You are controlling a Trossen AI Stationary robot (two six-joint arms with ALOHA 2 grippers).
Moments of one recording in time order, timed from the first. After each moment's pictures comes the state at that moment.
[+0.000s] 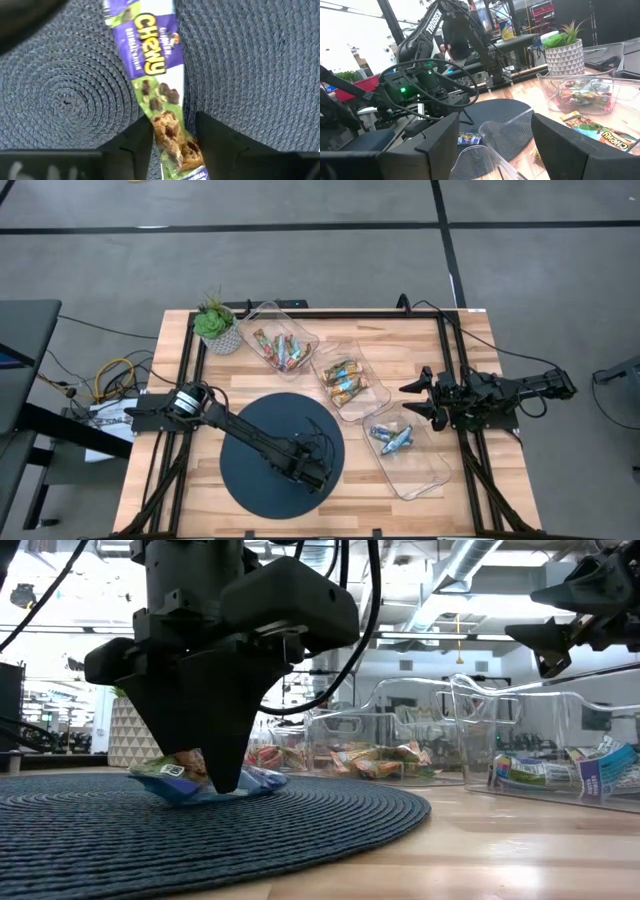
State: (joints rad) left arm -0.45 2.13 1.58 -0.92 -0.09 -1.43; right arm 0.18 0.02 0.01 0.04 0.13 0.27
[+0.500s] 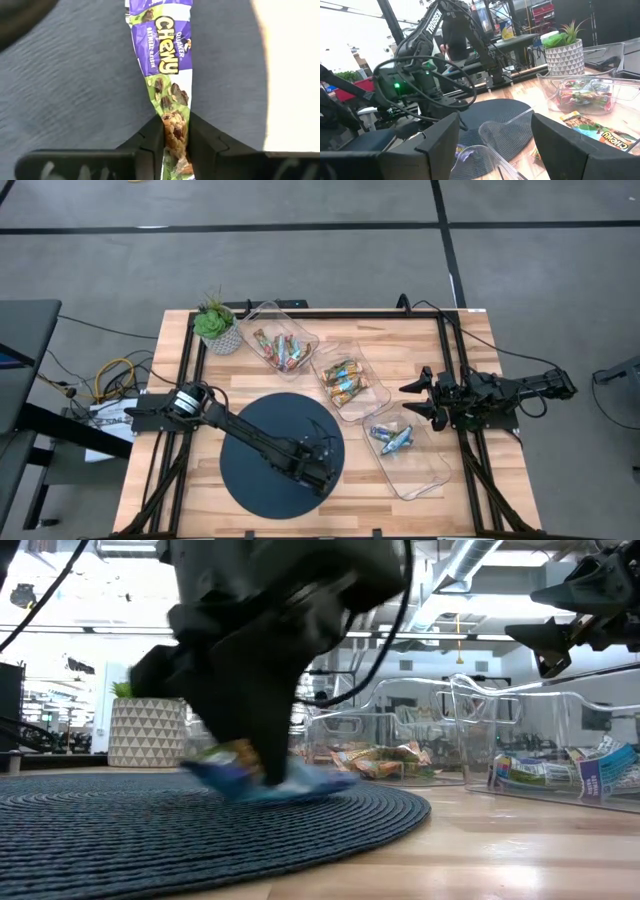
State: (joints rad) left arm -0.45 2.13 1.58 -0.78 -0.11 -1.30; right arm 0.18 0.02 0.01 0.04 0.13 0.27
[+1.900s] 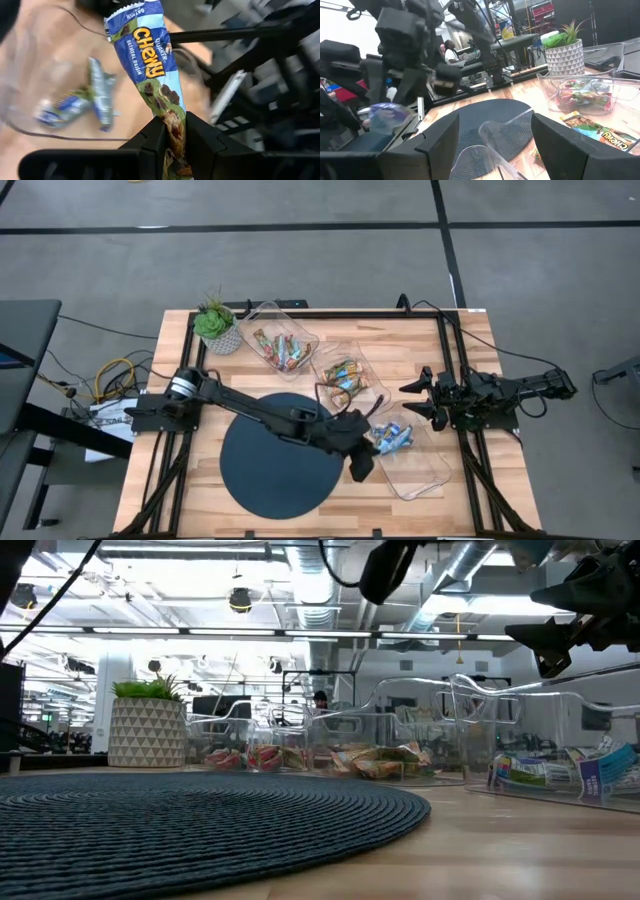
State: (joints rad) left arm -0.30 2.05 1.69 -0.12 -0.15 -0.75; right arm 0.18 0.02 0.01 0.04 0.13 0.27
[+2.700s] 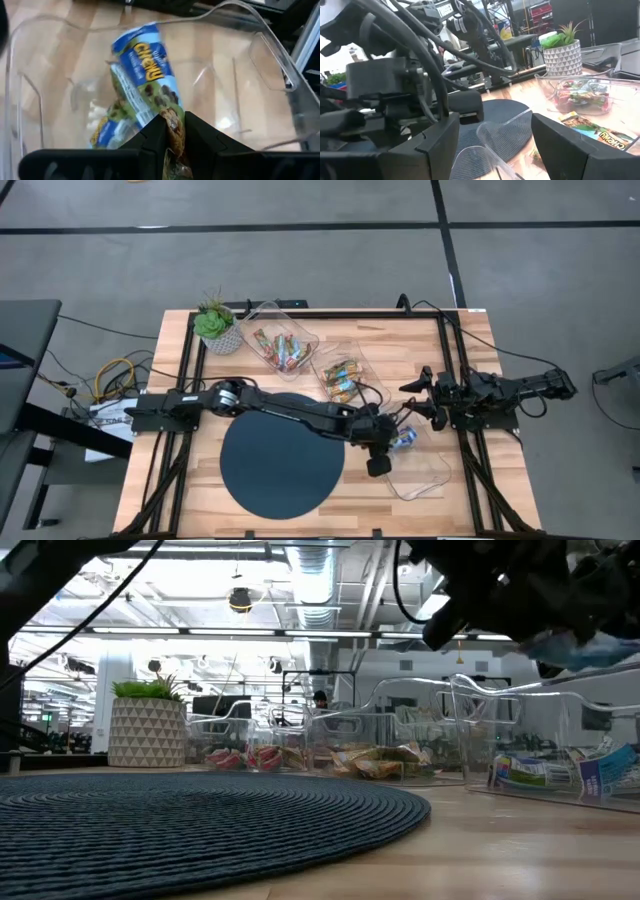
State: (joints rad) left arm -0.22 2.42 2.25 -0.55 -0.09 -0.35; right arm 0.18 0.02 0.01 0.04 0.13 0.27
